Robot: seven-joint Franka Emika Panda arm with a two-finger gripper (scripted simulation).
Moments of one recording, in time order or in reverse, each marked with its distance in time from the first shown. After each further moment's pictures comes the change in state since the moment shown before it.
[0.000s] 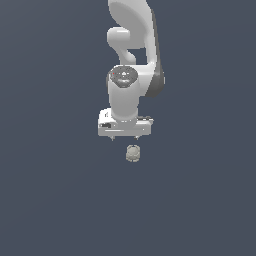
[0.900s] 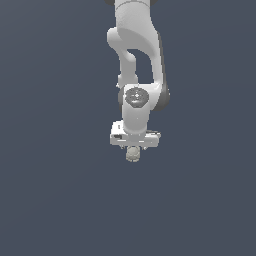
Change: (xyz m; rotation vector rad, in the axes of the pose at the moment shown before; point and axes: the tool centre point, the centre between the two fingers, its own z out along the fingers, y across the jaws) arm 0.013 -0.039 0.061 0.013 0.026 0.103
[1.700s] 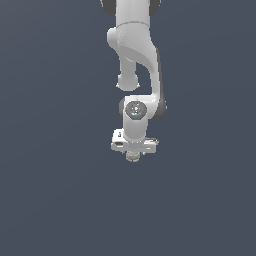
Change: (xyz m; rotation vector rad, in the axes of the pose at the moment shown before) arm 0.000 0.000 0.050 0.000 0.001 0.004
